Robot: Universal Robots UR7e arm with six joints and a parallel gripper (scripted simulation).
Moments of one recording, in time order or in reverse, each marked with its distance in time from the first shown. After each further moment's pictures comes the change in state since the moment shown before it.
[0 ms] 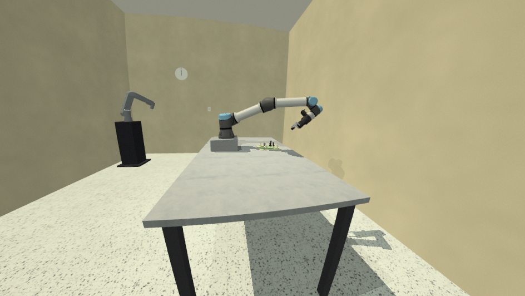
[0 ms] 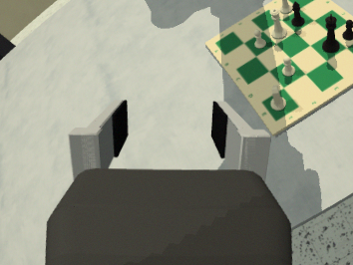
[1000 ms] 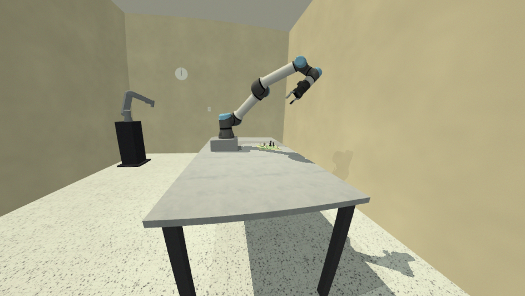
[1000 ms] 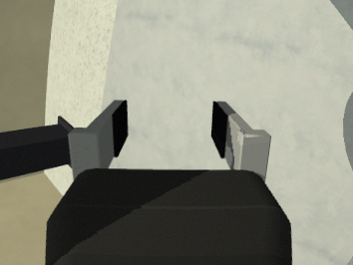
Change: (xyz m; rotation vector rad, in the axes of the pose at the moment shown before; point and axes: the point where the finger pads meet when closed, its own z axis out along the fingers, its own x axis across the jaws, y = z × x) arm -0.295 -0.108 -0.036 -0.120 0.077 0.797
